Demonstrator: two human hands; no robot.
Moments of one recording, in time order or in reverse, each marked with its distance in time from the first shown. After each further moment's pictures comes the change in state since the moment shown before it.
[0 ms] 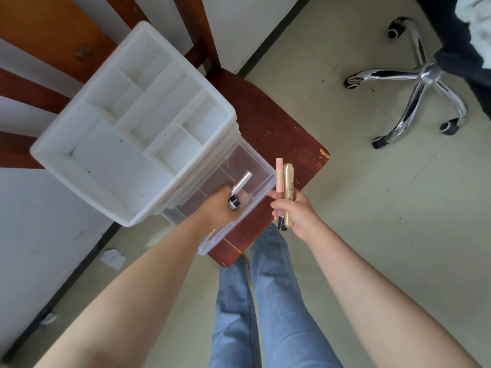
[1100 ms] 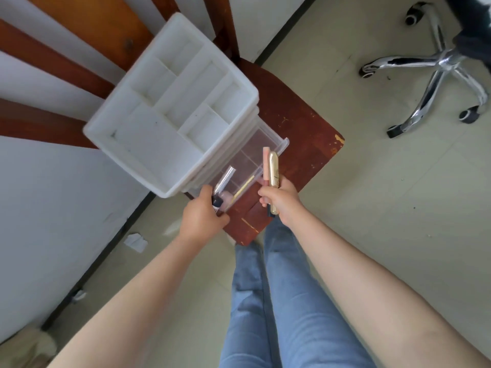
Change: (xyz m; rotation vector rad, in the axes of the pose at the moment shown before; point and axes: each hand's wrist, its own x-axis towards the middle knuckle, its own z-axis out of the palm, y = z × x) left_hand -0.094 -0.026 -0.016 0.001 0.375 -0.051; right_hand -0.025 0.014 0.061 -0.116 0.039 -0.038
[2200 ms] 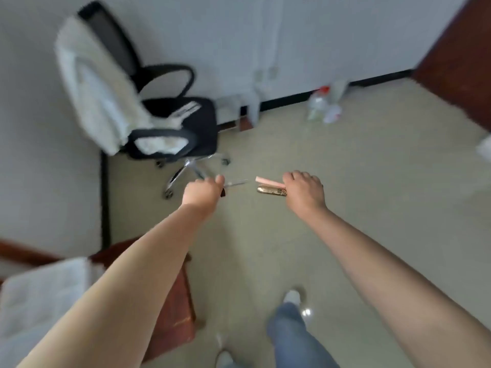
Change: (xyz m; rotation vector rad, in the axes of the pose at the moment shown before) left_hand -0.229 0.270 0.029 1.169 0.084 1.411; right_hand -0.377 0.100 -0.208 -0.960 1.312 -0.166
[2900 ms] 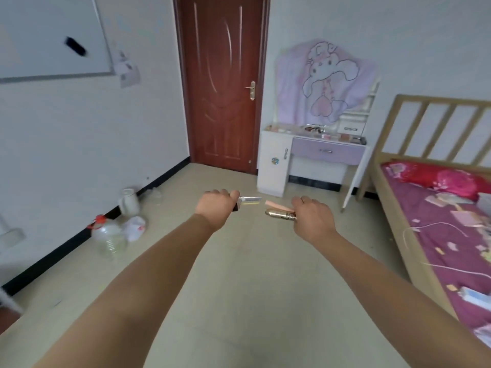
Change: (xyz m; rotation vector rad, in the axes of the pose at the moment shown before) left_hand 0.216 0.687 -0.282 0.213 0.592 0.960; right_hand -0.152 0.643 -0.123 -0.158 0.169 0.909
